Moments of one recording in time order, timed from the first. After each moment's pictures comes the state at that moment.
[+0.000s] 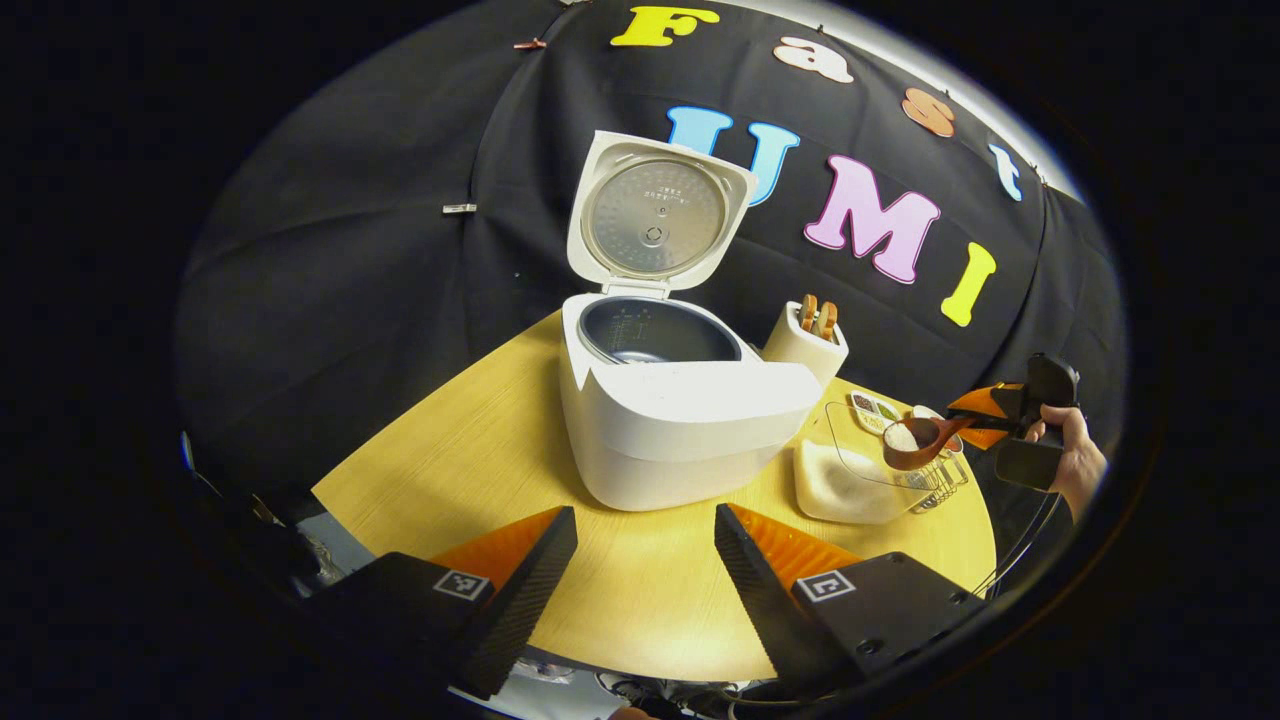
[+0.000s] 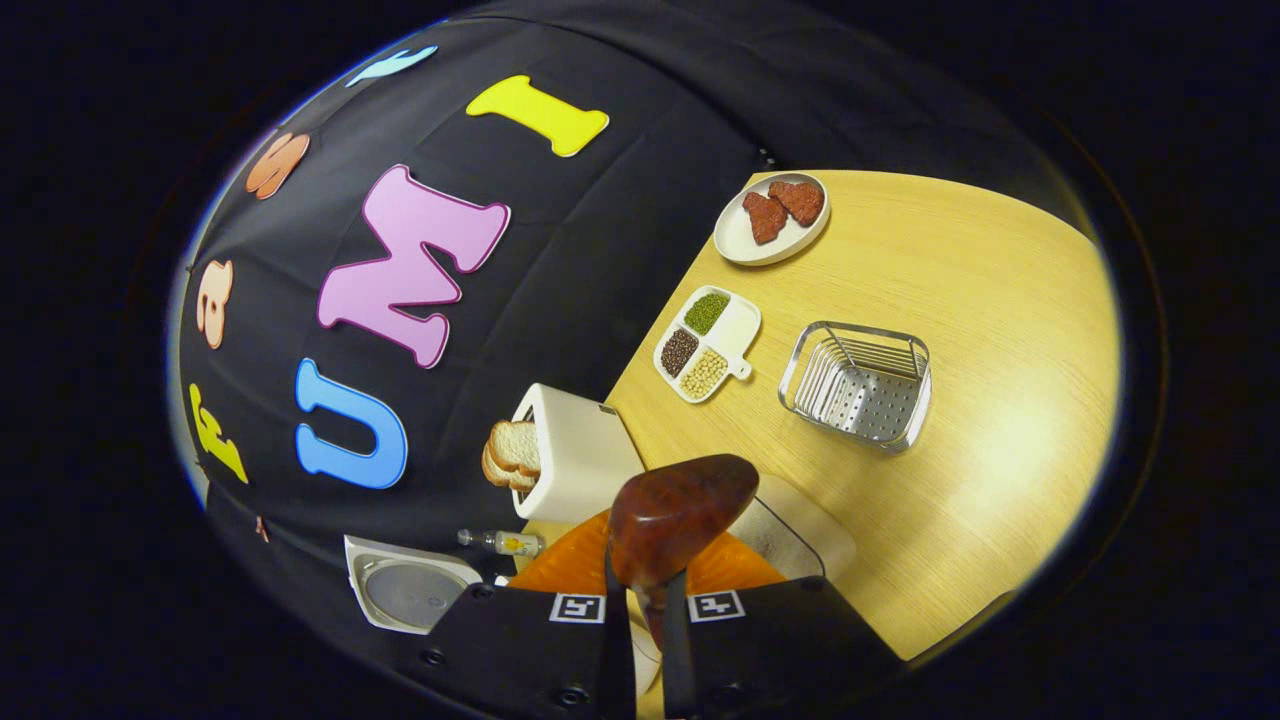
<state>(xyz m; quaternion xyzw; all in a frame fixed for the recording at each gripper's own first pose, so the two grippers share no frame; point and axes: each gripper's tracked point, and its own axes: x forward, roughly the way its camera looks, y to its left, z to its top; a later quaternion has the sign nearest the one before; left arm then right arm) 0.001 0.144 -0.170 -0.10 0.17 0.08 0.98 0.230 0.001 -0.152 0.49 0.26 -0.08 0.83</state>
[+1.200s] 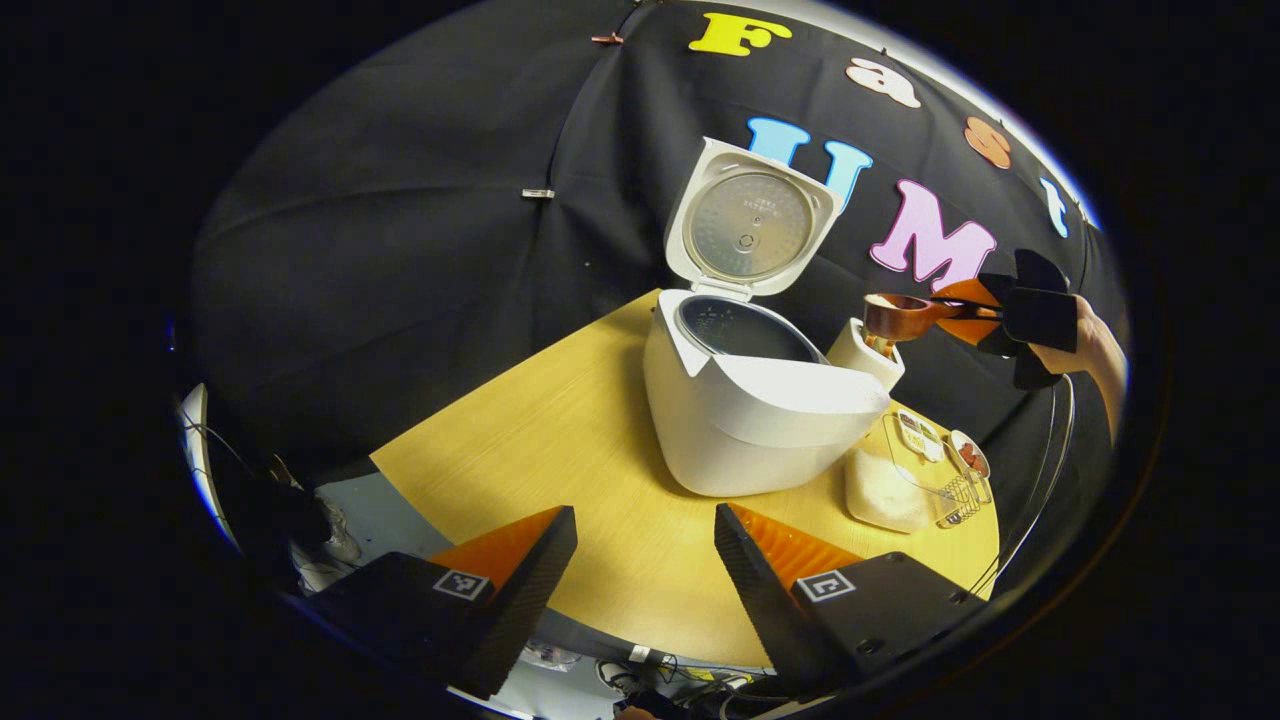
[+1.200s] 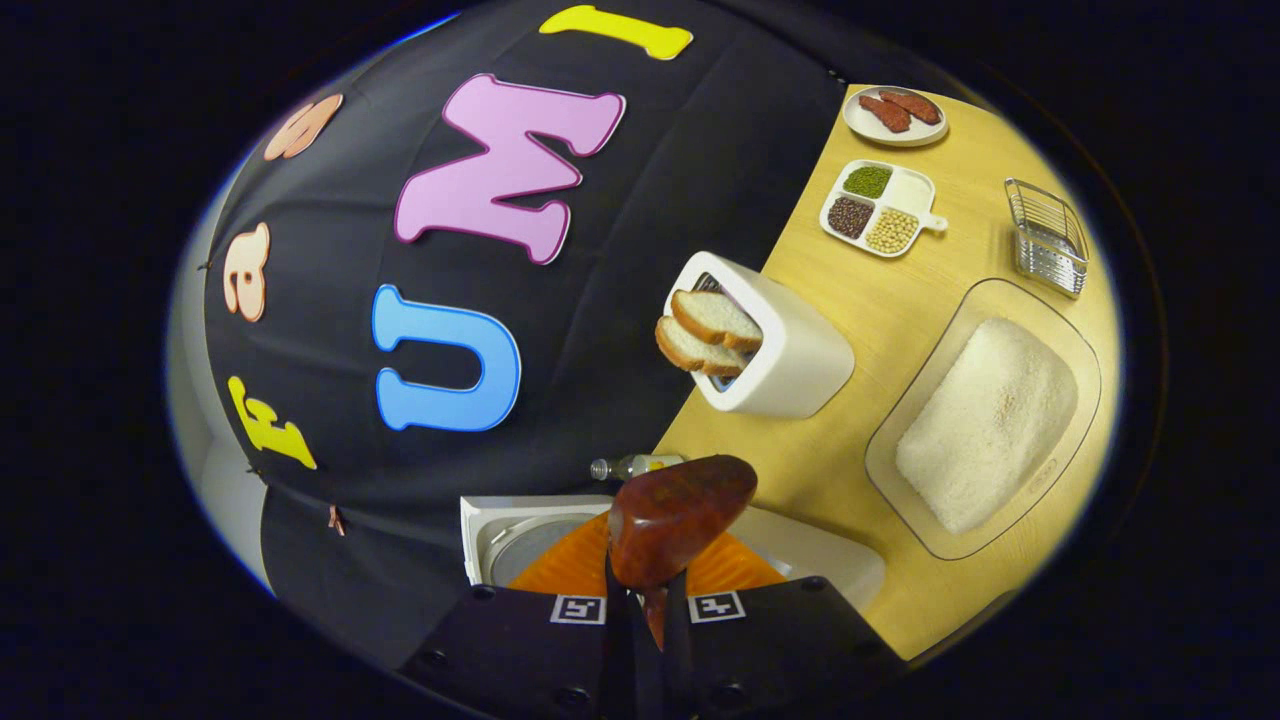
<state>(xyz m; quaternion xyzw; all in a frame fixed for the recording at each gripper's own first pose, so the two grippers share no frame) -0.047 0.211 -0.183 -0.14 0.17 0.15 0.96 0.287 0.238 -0.055 0.53 0.31 0.06 0.78</state>
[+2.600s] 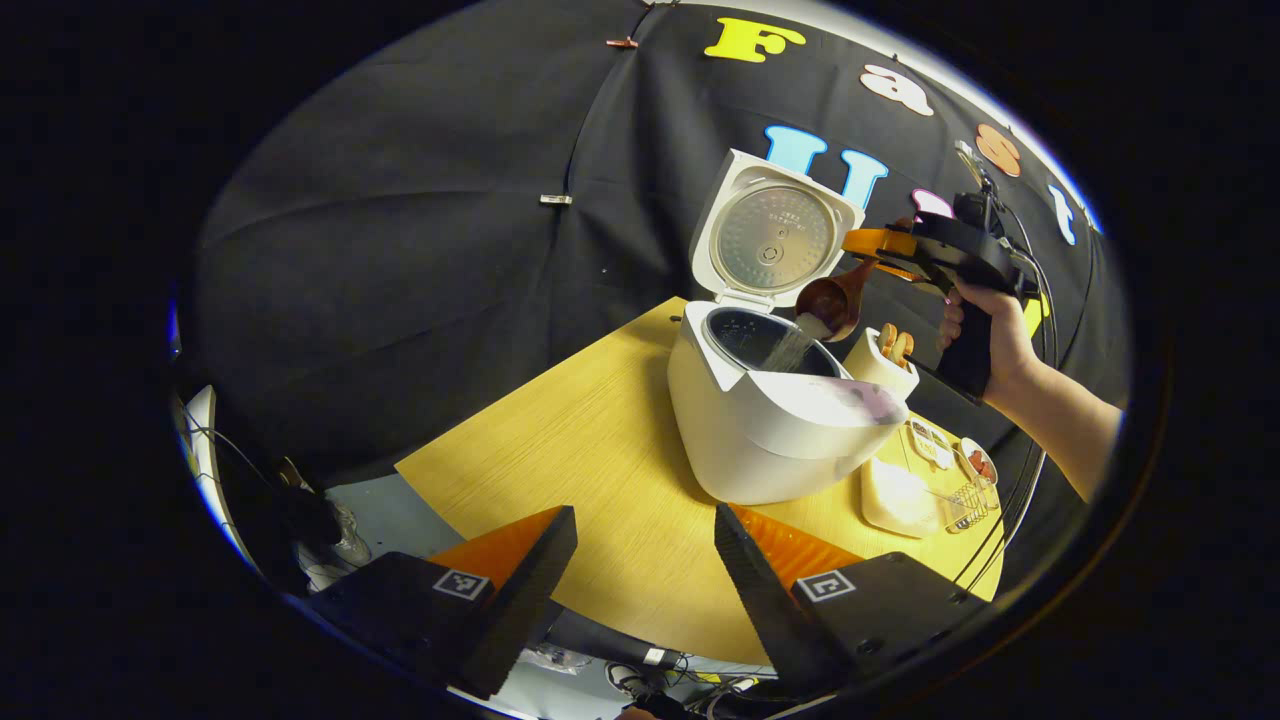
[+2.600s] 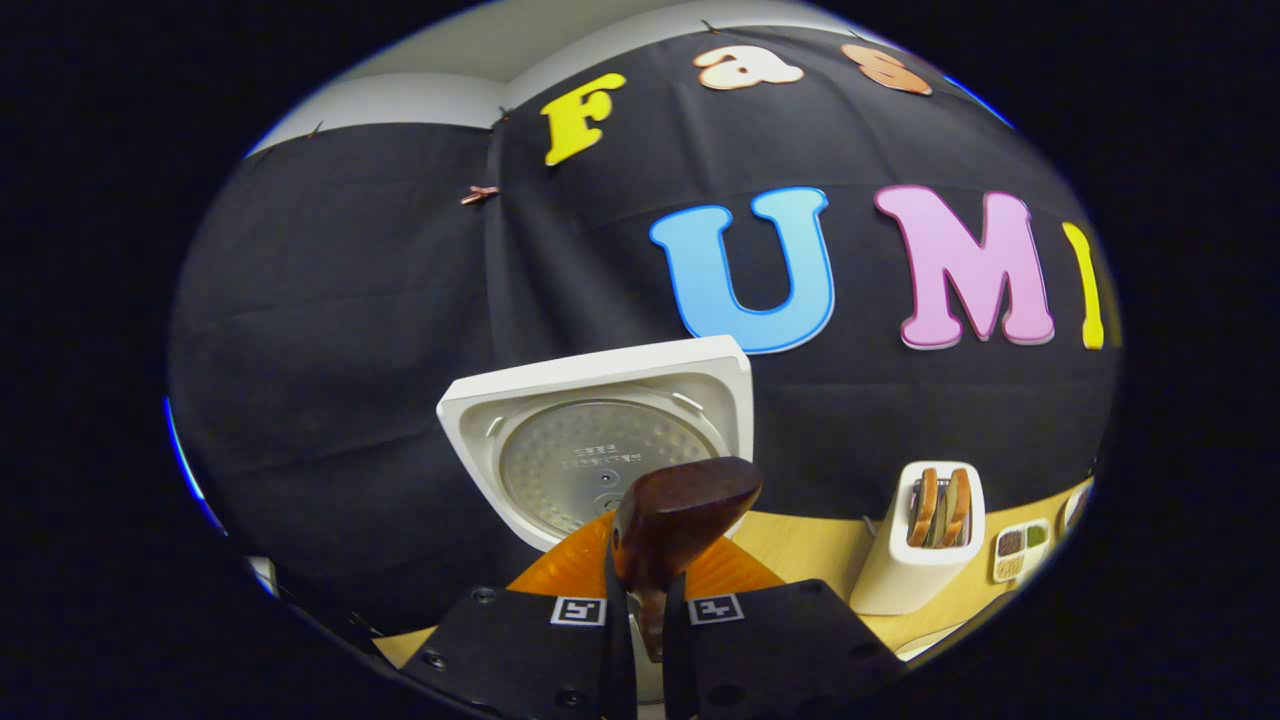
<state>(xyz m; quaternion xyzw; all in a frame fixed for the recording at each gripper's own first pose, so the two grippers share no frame) -0.055 0.227 -0.176 -0.15 0.17 0.16 0.96 0.253 0.416 -0.023 0.01 0.05 0.34 0.94</state>
